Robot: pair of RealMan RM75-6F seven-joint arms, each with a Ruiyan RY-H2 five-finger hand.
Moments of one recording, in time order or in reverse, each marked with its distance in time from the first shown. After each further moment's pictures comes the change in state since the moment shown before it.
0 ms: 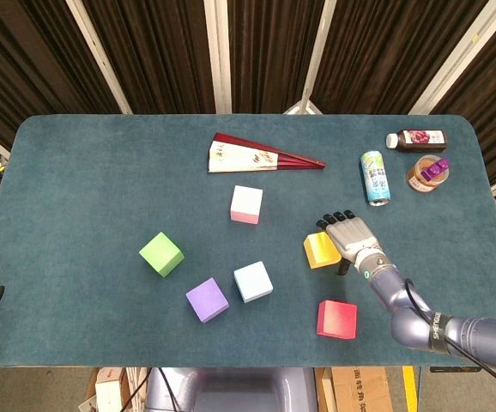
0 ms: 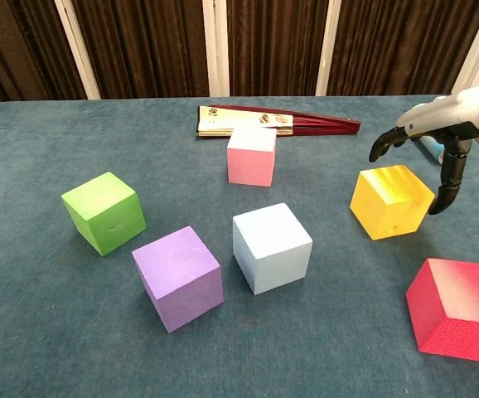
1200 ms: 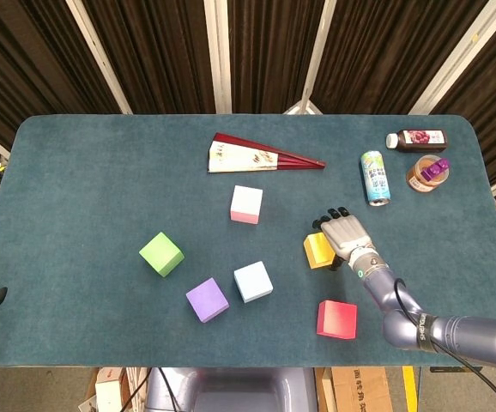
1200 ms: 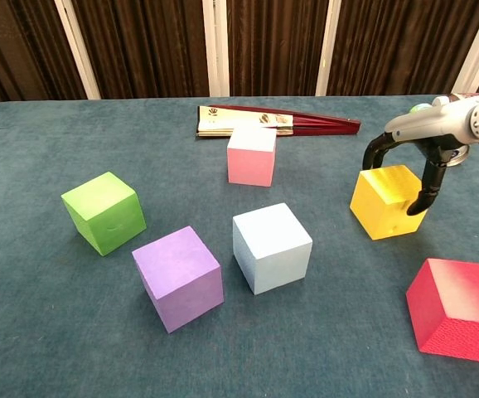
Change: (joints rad) left arm -0.009 -0.003 -0.003 -0.026 -0.049 -0.026 0.031; right arm -0.019 -0.098 -0.032 0.092 -0.125 0.054 0.104
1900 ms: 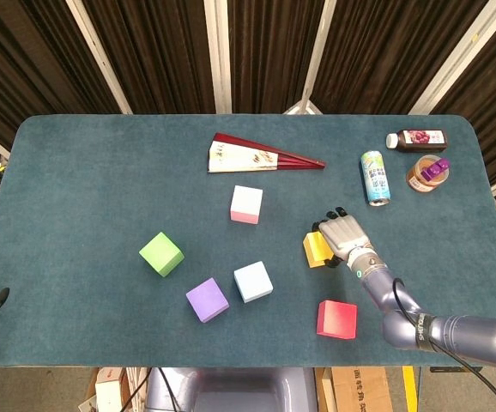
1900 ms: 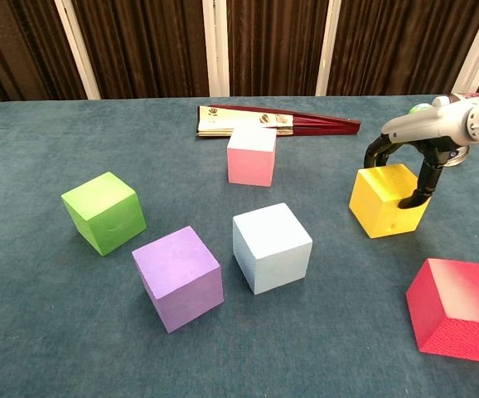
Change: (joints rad) left arm -0.005 -0.003 0.005 -0.002 -0.002 -0.009 0.007; right arm 0.003 -0.005 -0.008 0.008 -0.026 0.001 0.016
